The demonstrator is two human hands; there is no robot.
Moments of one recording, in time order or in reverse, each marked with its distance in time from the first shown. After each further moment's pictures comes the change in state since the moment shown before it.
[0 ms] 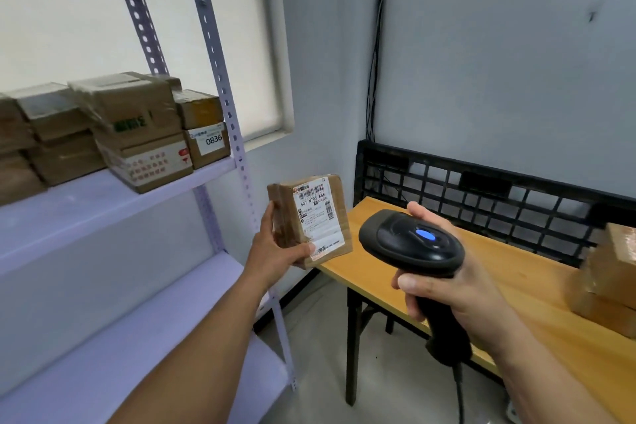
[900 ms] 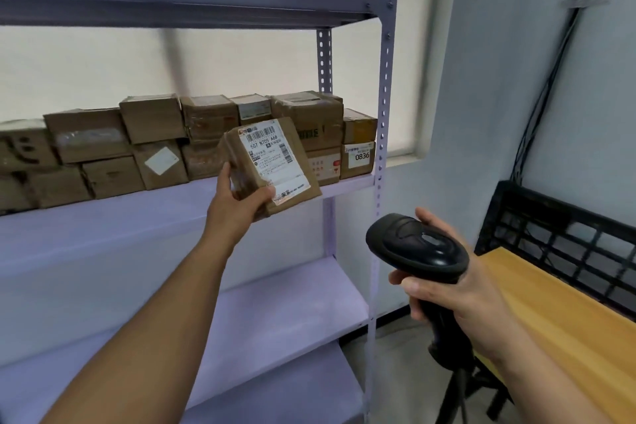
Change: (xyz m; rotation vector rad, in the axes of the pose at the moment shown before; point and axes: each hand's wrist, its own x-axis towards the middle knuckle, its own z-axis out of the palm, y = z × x) left_hand -0.055 0.022 -0.235 -0.079 0.660 -0.038; right_hand 0.083 -0.006 0.128 0.109 -0.331 -0.017
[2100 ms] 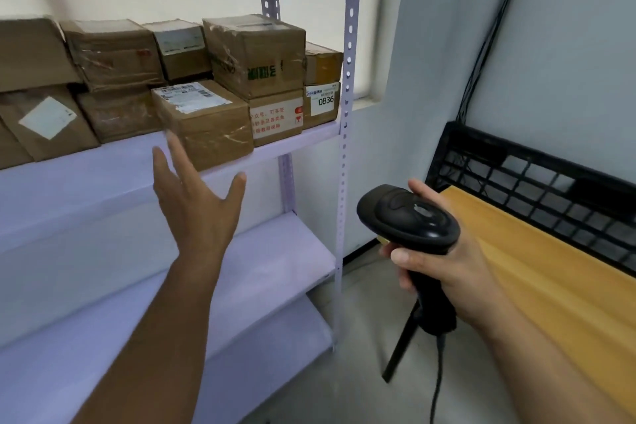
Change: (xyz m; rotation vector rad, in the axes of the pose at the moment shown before) left_hand -0.008 -0.052 0.048 0.460 0.258 0.353; right_hand -0.002 0.039 -0.003 -0.032 0.196 0.068
